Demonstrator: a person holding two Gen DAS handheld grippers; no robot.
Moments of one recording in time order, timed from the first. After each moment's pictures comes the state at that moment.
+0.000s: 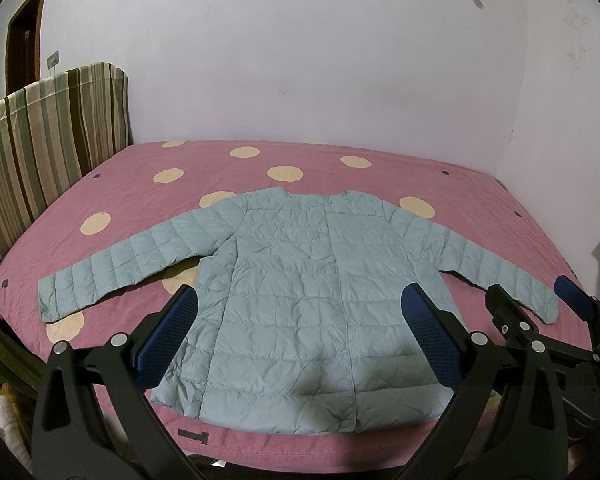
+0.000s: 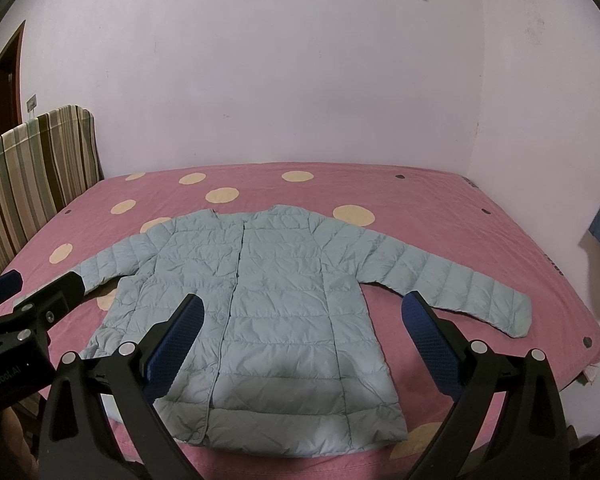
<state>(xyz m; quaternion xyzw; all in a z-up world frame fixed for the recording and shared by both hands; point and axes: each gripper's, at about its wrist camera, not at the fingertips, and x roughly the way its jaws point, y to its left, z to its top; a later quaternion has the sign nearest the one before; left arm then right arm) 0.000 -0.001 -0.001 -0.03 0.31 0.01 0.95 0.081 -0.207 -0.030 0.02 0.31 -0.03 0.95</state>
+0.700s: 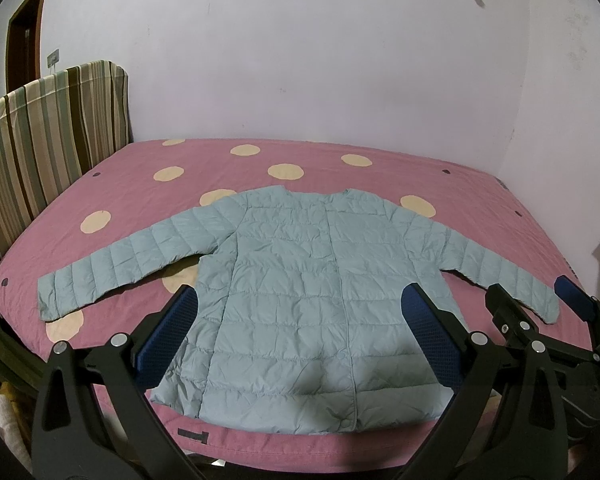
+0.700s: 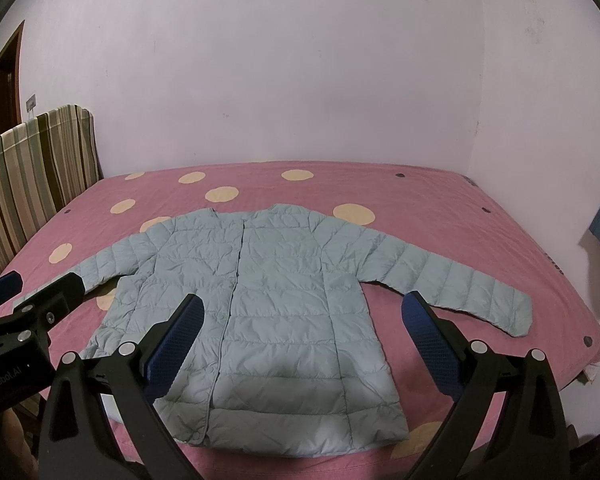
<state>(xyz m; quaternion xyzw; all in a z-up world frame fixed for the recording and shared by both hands) 0.000 -0.001 -0.001 -0.03 0.31 0.01 0.95 0.082 -0.206 -0.032 0.02 0.31 -0.03 0.95</state>
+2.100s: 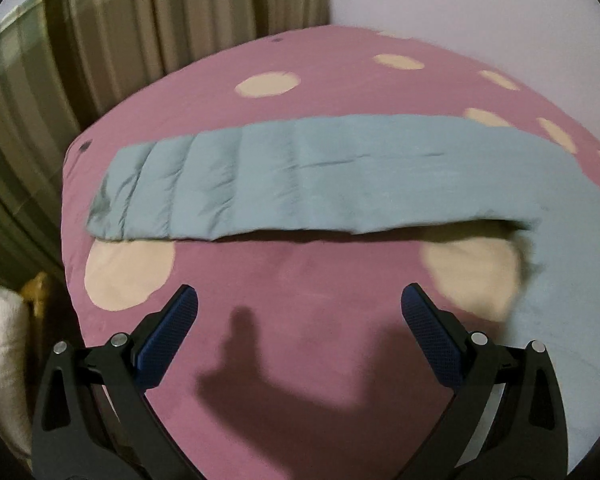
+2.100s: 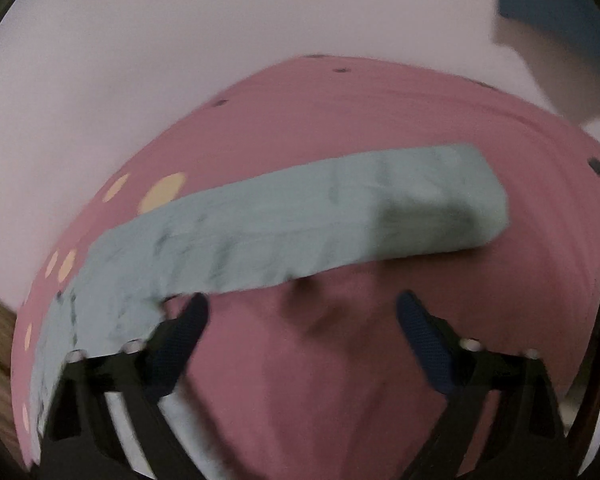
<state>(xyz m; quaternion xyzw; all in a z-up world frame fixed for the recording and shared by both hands) 0.114 0.248 -0.185 -0.13 0.44 0.34 0.82 0.147 -0.454 -0.184 0.29 0.38 -0.25 0.84</state>
